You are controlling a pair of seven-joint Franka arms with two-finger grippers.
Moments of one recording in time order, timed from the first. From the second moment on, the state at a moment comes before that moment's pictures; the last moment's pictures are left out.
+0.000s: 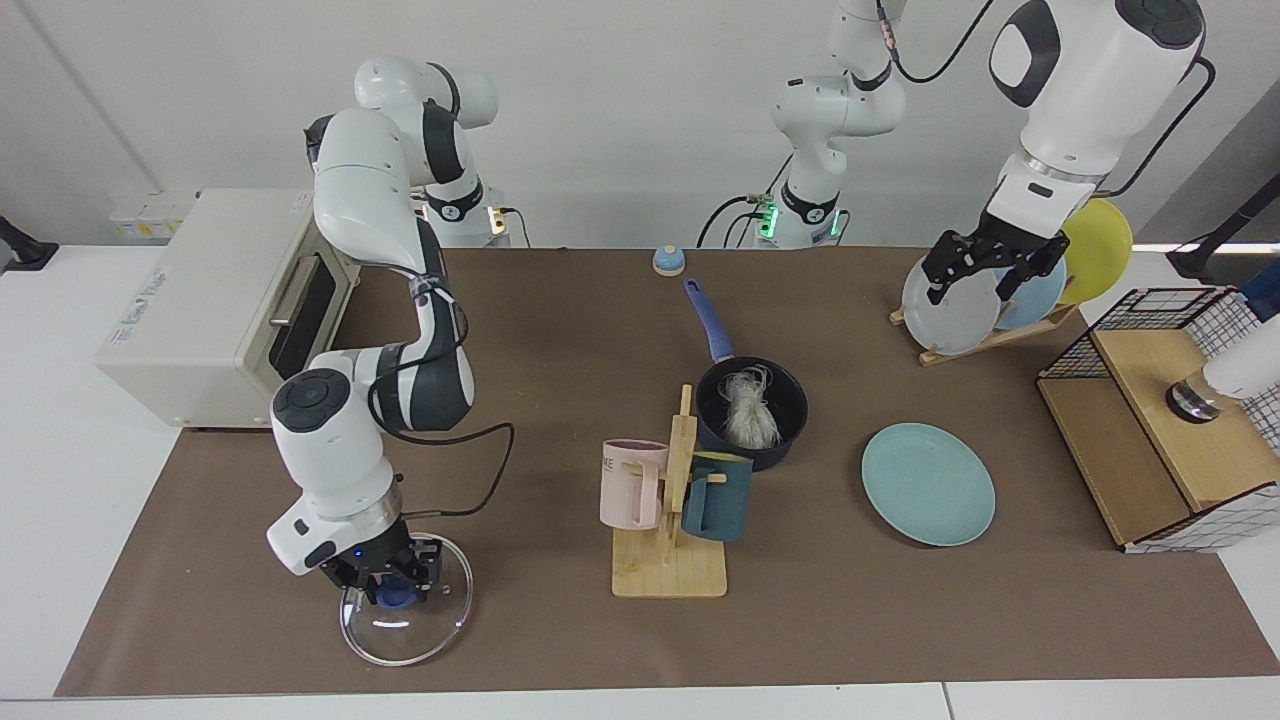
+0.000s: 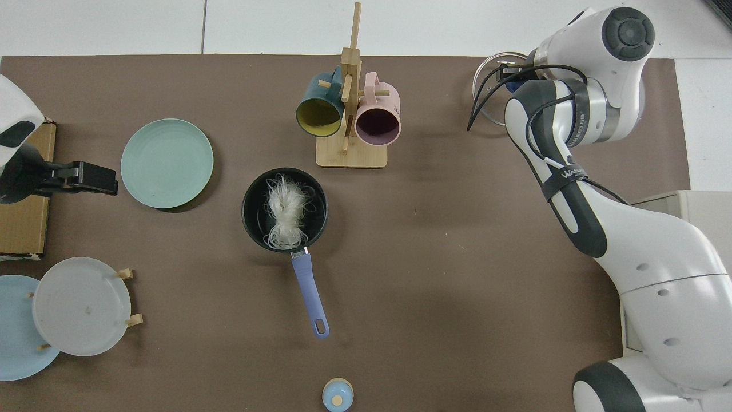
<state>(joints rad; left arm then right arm) -0.05 0.02 0.03 -1.61 -0.02 1.67 0.02 0.06 0.90 0.01 -0.93 -0.04 2.14 0.07</state>
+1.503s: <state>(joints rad) -0.05 0.02 0.04 -1.61 -0.02 1.65 0.04 0.25 0.19 0.02 -1.37 -0.03 1.59 0.31</state>
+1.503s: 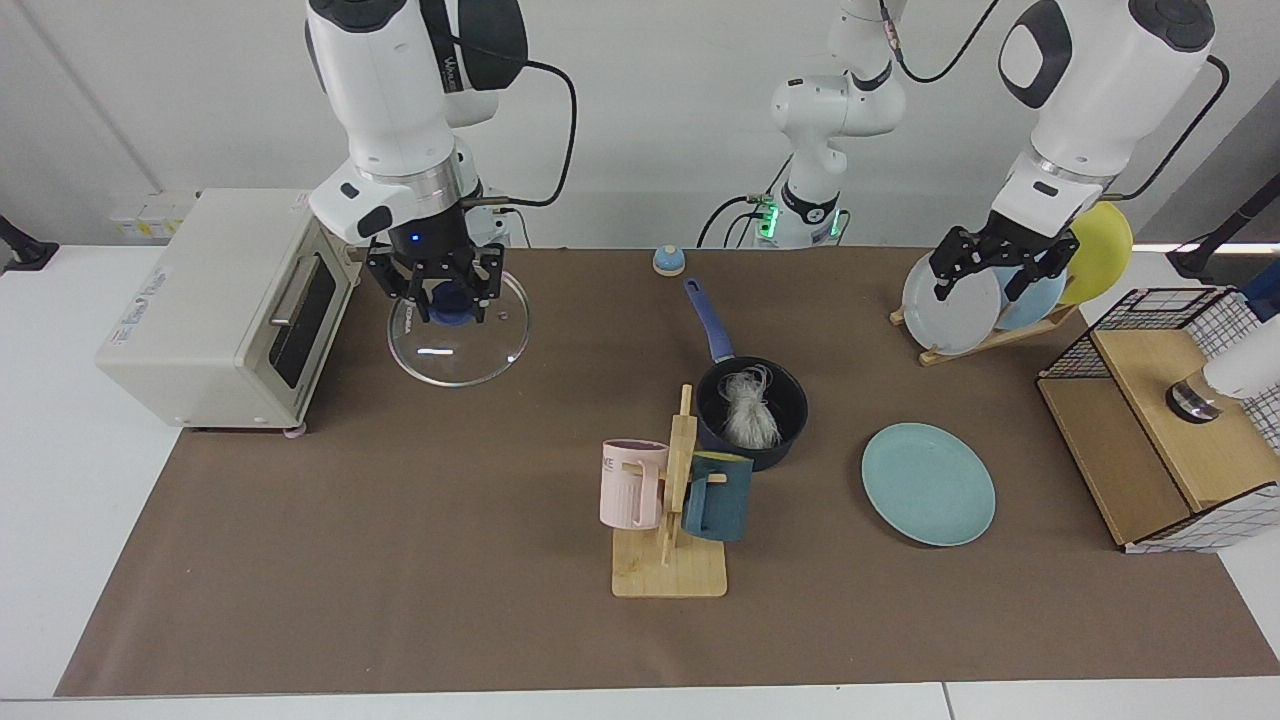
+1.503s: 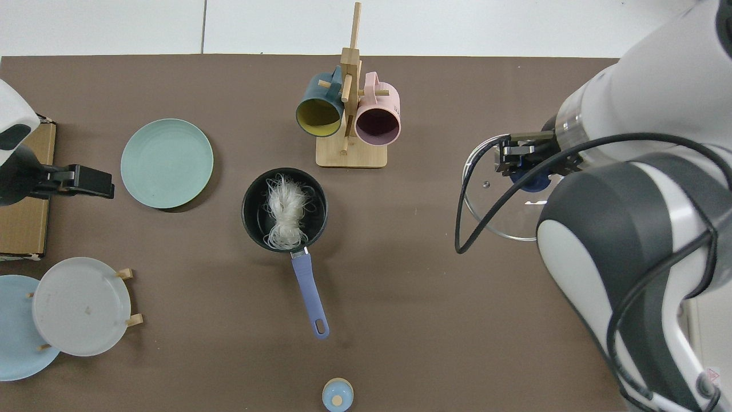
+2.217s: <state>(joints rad) -0.06 0.02 0.03 -1.61 -0.02 1.65 0.04 0.60 0.34 0.02 -1.37 0.01 1.89 0.65</state>
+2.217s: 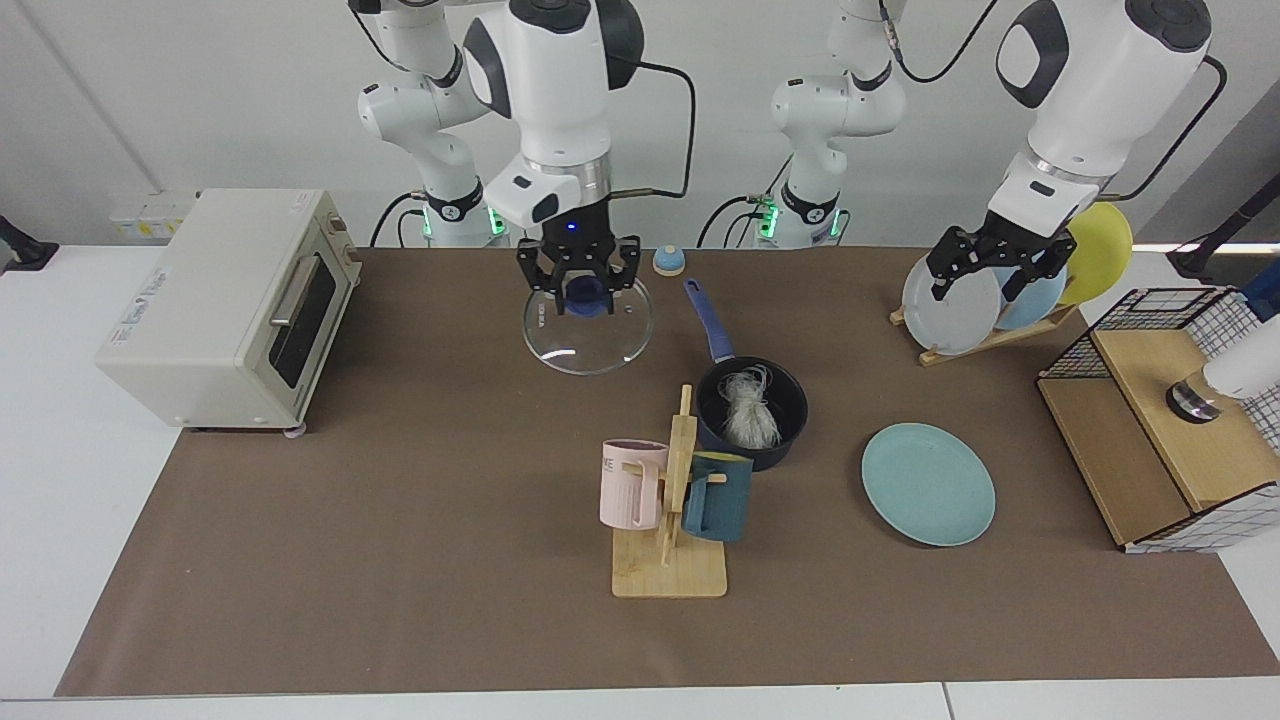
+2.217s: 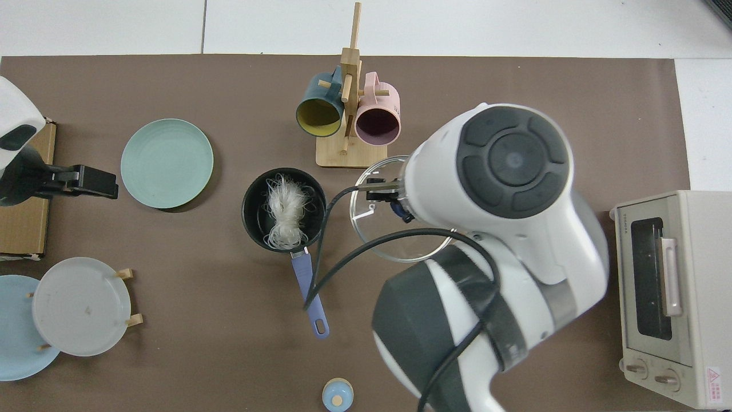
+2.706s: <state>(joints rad) -0.06 0.02 0.03 -1.61 -0.02 1.65 0.04 0.72 0.59 0.02 -1.25 -0.06 2.11 0.66</state>
